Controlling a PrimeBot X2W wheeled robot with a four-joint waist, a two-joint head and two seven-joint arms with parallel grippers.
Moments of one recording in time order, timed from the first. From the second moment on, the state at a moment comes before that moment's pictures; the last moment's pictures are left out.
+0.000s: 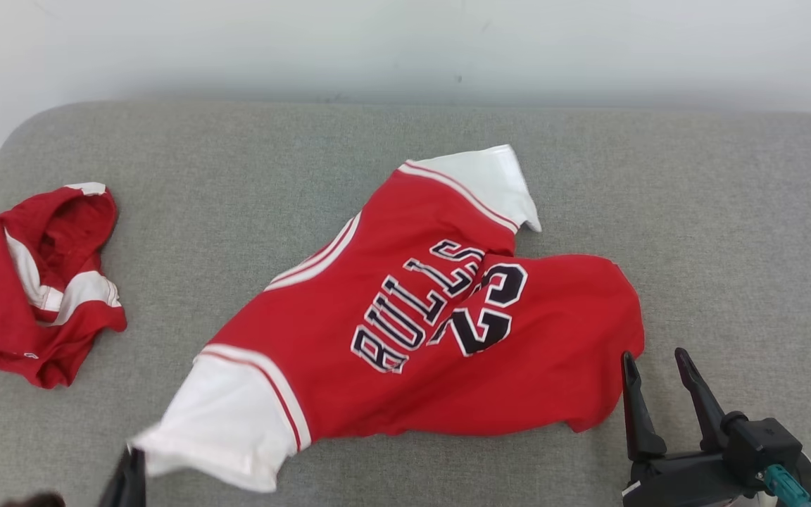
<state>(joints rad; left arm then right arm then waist) 0.00 0.62 -0.45 -0.08 -0.93 0.38 -0.26 -0.07 -0.05 0.01 0.24 0.15 0.13 -0.26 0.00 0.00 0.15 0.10</state>
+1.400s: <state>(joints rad) 0.01 0.20 0.06 0.02 -0.30 -0.02 -0.26 0.00 -0.07 0.01 0.28 0.15 0.13 -0.26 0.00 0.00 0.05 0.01</state>
